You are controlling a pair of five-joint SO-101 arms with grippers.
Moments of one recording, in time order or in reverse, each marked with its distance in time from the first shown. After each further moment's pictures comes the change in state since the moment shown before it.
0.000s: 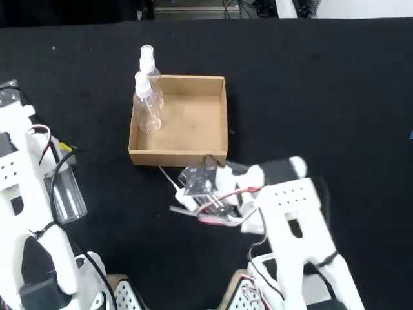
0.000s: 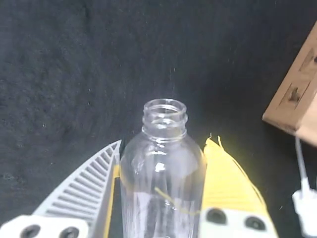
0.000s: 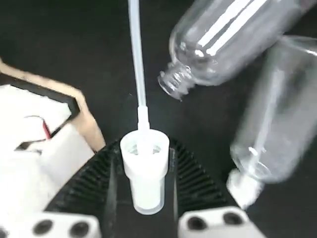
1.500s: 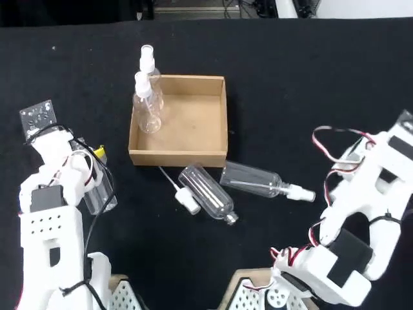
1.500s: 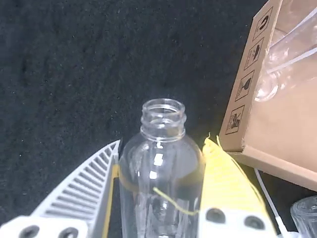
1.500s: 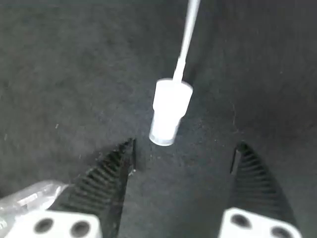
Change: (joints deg) left arm 12.7 -26.3 35.8 -31.0 8.4; right arm 50.3 33.1 -22.2 -22.9 -68.1
